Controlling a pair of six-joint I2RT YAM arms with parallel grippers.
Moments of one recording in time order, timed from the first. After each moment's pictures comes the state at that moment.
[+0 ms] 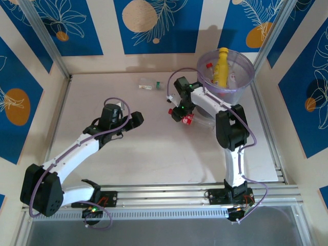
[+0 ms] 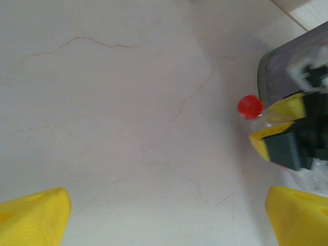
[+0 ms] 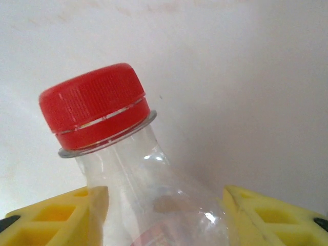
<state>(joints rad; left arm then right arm) -0.43 1.21 0.79 -0.27 0.12 -0.75 0.46 2.04 1.72 -1.00 -0.09 -0.33</state>
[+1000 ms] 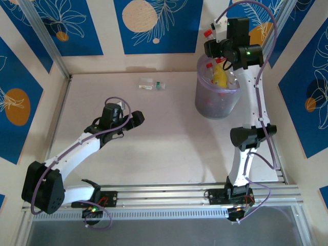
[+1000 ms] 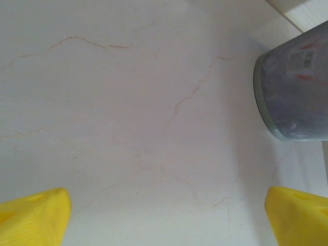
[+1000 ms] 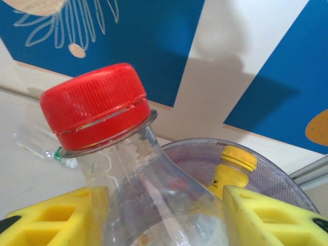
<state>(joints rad) -0.43 1.23 0.79 -0.23 0.14 -0.76 0.17 2.01 2.62 -1.12 0.01 -0.18</state>
